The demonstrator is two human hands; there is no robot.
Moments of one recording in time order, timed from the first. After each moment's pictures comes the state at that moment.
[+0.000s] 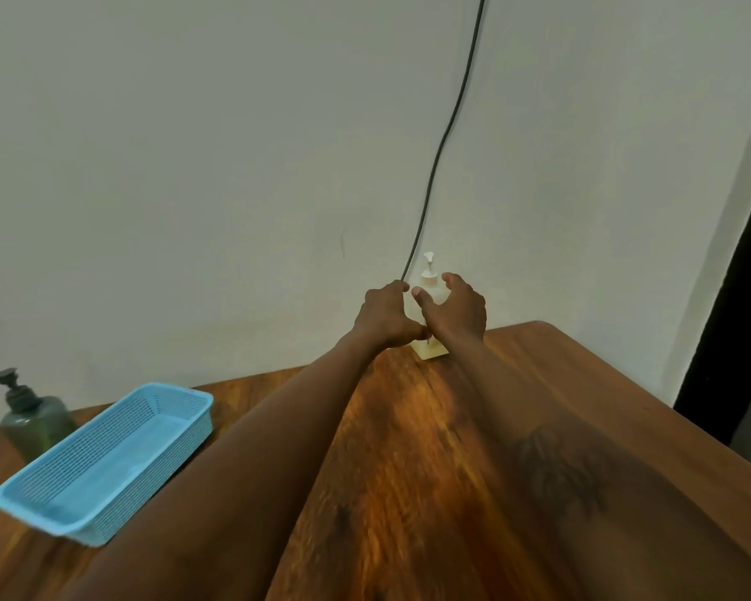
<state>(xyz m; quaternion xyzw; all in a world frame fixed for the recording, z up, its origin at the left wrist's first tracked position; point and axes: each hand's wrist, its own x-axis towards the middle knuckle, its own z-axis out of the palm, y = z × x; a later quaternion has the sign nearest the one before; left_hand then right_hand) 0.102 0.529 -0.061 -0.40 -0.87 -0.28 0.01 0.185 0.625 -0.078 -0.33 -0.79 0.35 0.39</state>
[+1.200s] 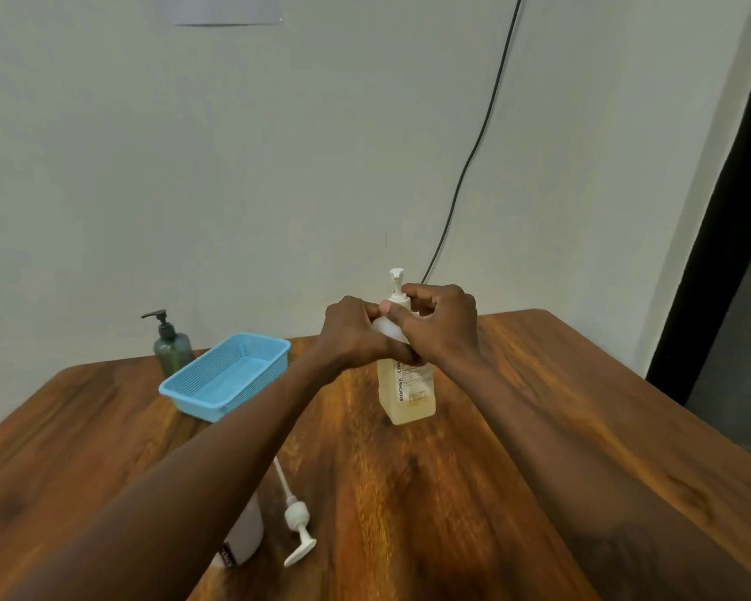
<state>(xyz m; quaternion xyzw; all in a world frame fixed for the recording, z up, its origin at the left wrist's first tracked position) 0.247 0.293 -0.014 -0.36 -0.83 -0.41 -0.03 0.345 0.407 -0.013 -0.14 -0.81 0.36 0.44</state>
